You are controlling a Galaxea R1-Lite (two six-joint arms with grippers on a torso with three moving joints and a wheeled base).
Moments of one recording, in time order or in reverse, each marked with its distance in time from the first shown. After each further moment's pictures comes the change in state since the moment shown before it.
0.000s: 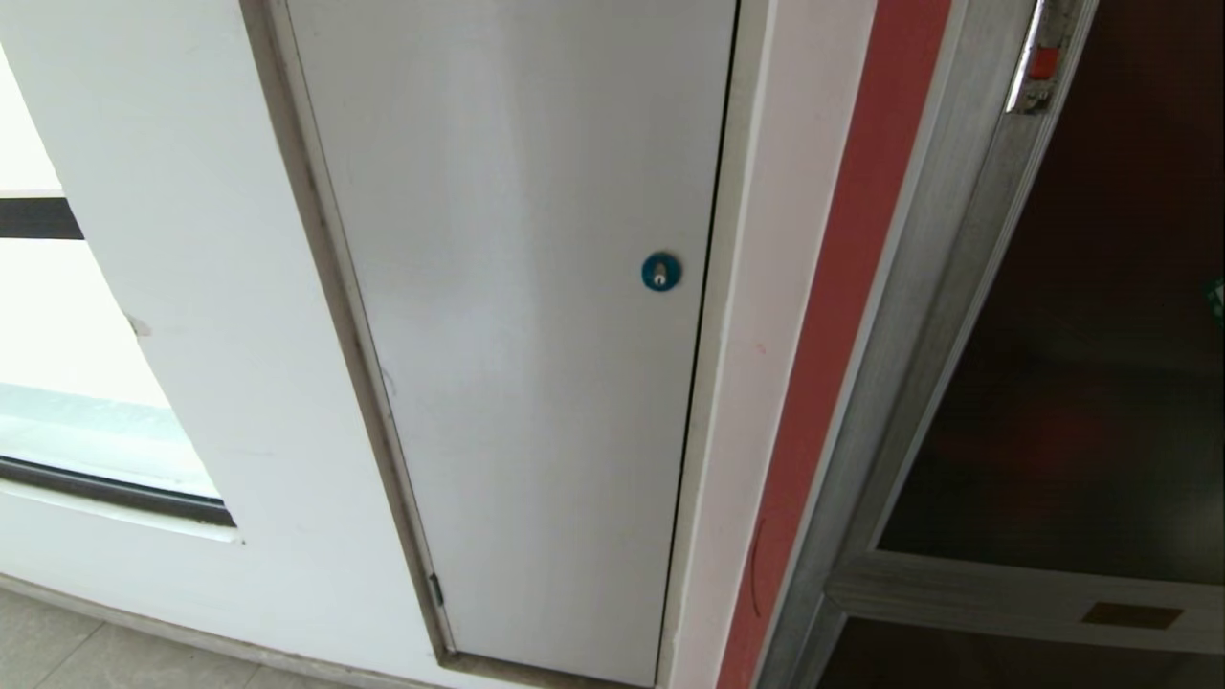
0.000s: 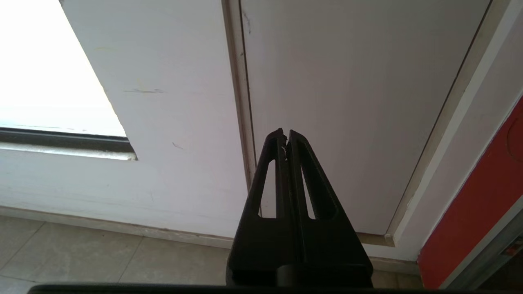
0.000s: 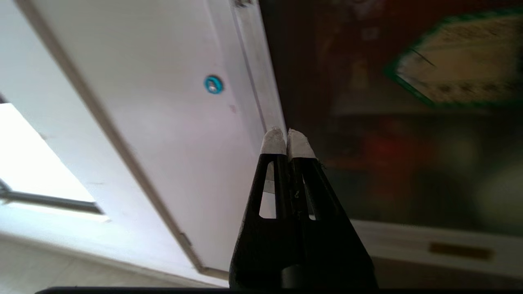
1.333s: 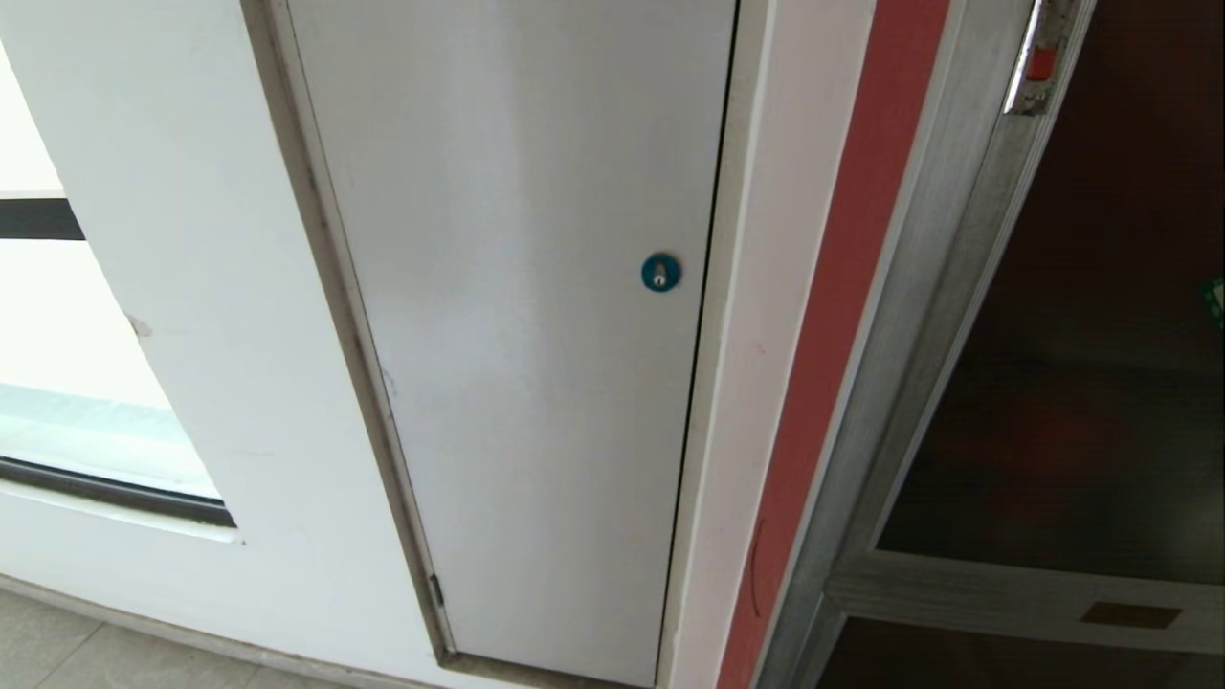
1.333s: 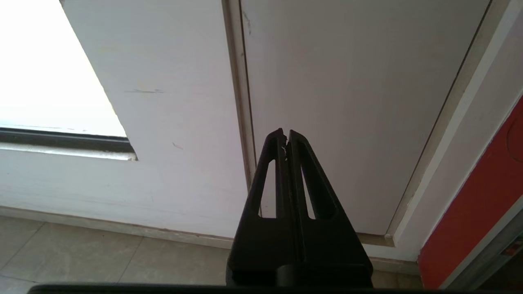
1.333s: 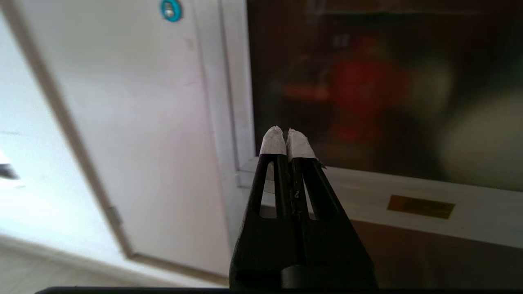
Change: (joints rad) left arm 0.000 0.000 0.000 0.000 0.000 0.000; right arm -0.021 -0.536 0.799 -0.313 -0.021 -0.205
